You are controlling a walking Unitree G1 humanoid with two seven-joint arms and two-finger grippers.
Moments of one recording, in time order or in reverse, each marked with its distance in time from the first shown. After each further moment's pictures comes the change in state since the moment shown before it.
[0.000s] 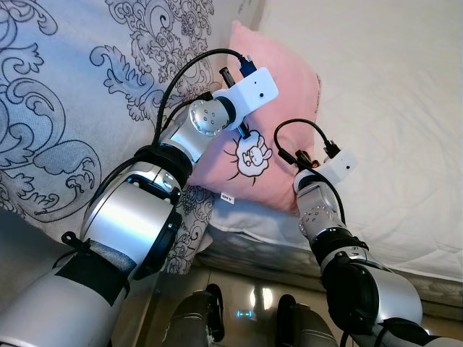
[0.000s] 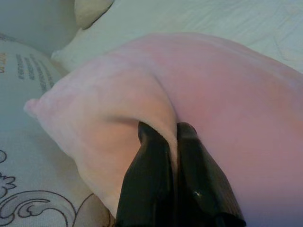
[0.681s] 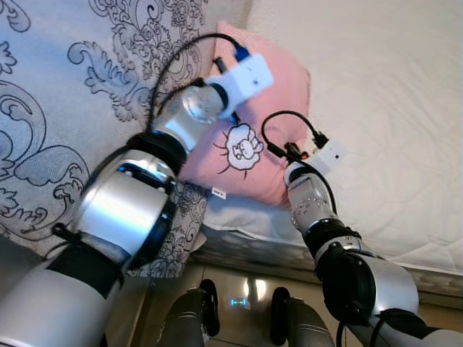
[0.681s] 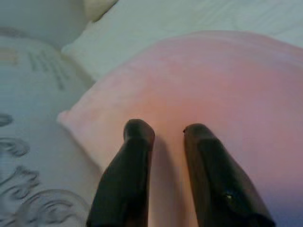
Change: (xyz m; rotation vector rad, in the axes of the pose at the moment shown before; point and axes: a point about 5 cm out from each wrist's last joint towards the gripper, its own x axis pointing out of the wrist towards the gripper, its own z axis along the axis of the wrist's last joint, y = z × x) left arm -0.007 0.031 0.001 0.043 0.052 0.086; right arm 0.002 0.030 -0.006 -0.046 0.035 0.081
